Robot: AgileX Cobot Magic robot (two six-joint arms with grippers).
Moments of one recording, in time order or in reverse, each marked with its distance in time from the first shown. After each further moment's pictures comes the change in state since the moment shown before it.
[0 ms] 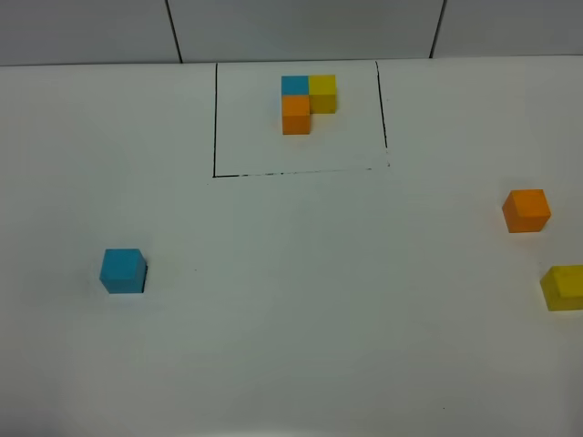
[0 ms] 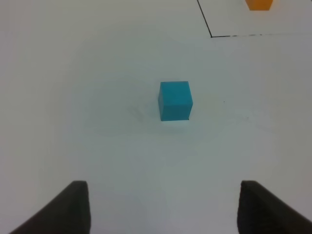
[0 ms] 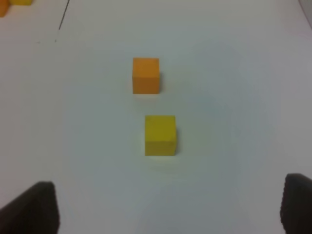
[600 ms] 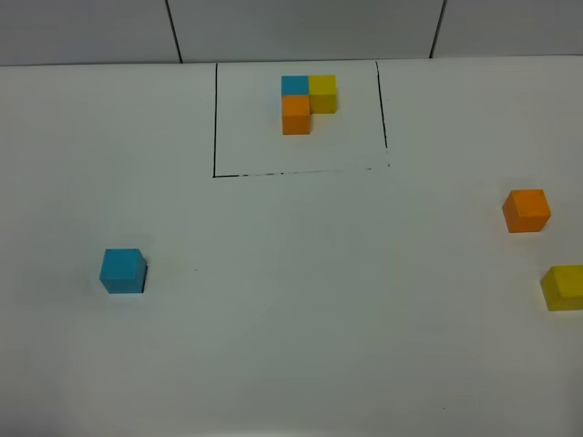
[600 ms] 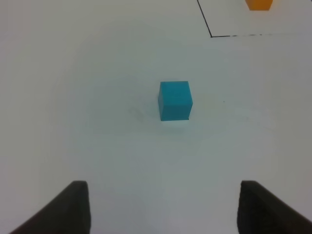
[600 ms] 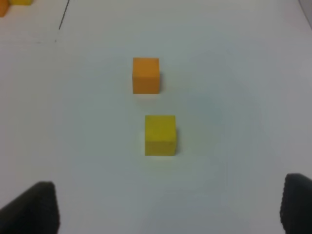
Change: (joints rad) left arm 0.000 0.000 0.000 0.000 0.000 -0.001; right arm 0.000 0.000 0.000 0.000 0.000 0.000
